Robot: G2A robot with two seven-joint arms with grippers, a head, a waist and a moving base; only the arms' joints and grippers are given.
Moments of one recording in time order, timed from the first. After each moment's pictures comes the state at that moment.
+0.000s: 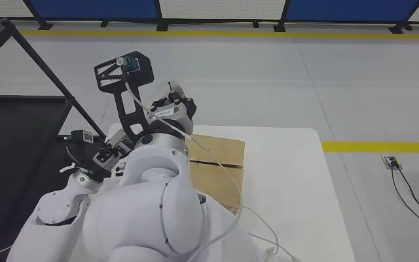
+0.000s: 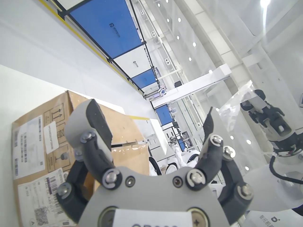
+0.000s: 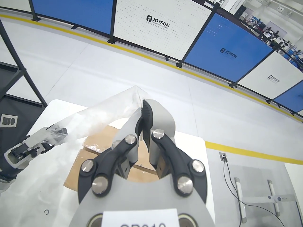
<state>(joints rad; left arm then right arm) 0.95 -0.94 -1.39 -1.37 -0.49 -0.49 -0.57 -0.38 -2.01 0.78 -1.62 -2.28 0.33 1.45</state>
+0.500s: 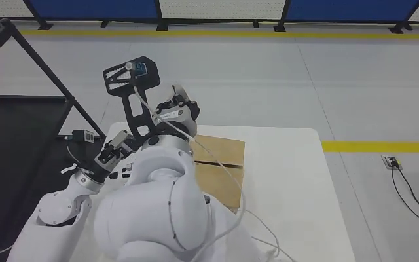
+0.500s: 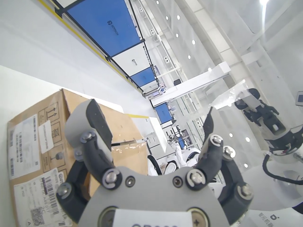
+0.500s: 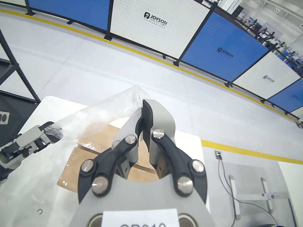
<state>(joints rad) 0.96 -0.94 -1.39 -1.40 -0.46 -0.52 -0.55 -0.44 -2.00 0.82 -1.66 -2.25 0.34 1.40</state>
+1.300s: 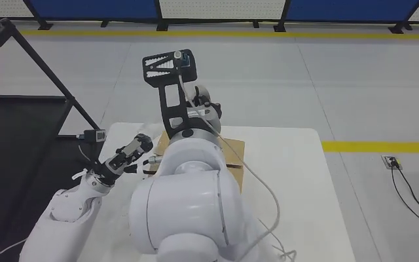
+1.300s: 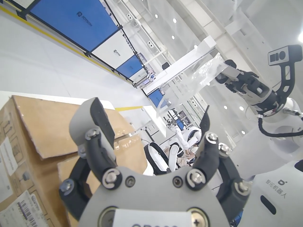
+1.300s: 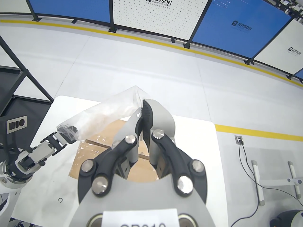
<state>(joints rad) 0.90 -0.98 -1.32 -1.34 -0.43 -0.72 -0.63 -0.46 -2.00 0.89 -1.76 -2.21 0.33 1.49</state>
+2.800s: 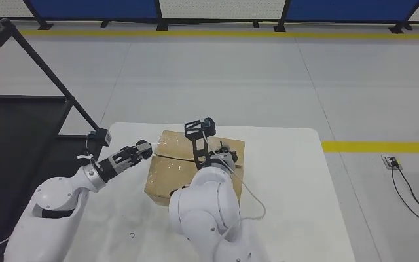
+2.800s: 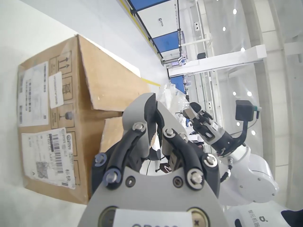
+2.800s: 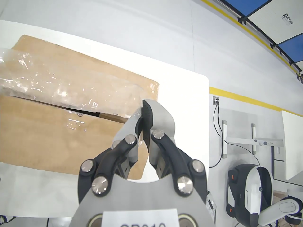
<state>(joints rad) 0.90 -0.95 -1.41 -1.40 -0.35 -0.13 -0.82 -0.77 -1.93 0.95 -1.65 -2.31 0.26 1.48</state>
